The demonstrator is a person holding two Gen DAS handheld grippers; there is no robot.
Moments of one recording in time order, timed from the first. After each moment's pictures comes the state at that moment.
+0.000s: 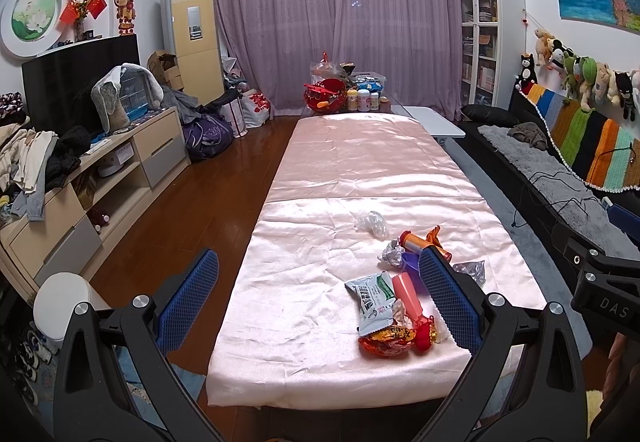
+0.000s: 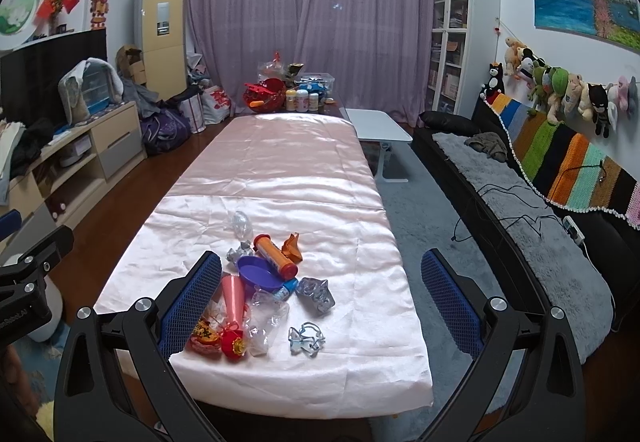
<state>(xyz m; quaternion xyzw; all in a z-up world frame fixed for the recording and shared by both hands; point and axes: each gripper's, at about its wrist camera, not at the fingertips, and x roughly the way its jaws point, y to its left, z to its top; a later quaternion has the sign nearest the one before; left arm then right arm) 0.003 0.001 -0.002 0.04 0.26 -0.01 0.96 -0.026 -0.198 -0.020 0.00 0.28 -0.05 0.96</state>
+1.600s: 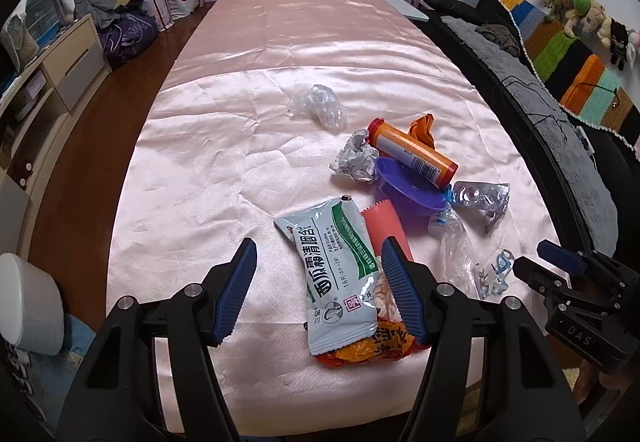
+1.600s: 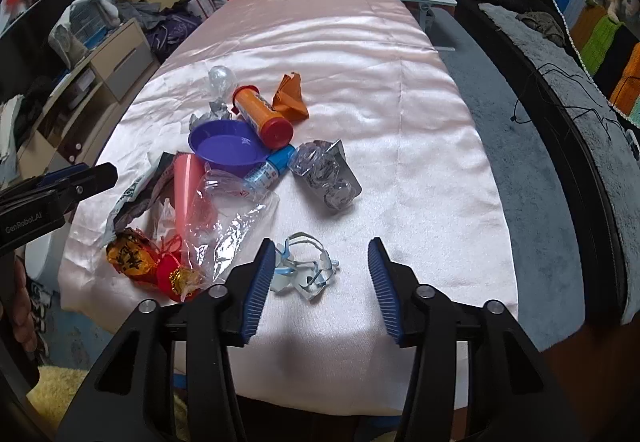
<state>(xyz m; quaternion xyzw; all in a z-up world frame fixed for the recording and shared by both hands) 0.141 -0.039 -0.134 0.04 0.48 -0.11 0.87 0.053 -0.238 -0.169 0.07 0.49 0.03 0.87</state>
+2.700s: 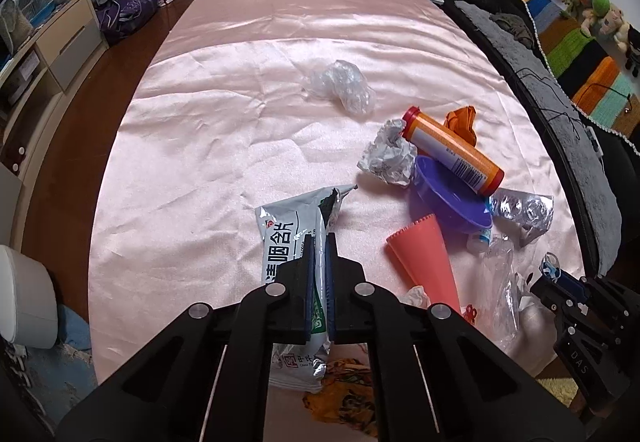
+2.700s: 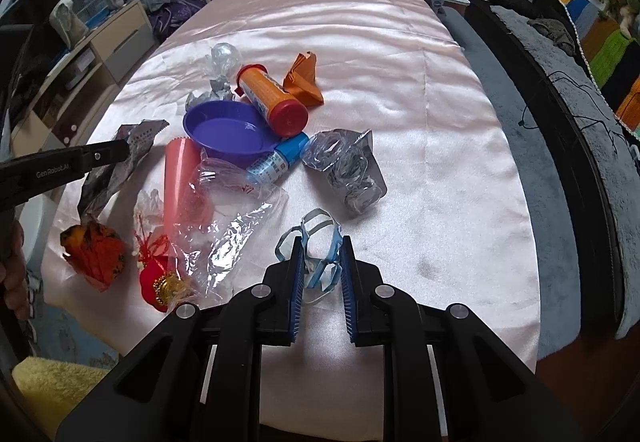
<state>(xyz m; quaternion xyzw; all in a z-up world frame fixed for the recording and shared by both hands) 0.181 -0.024 -0.161 0.02 0.51 -0.10 0.85 0.068 -0.223 -0.184 0.04 0.50 0.03 0.86</state>
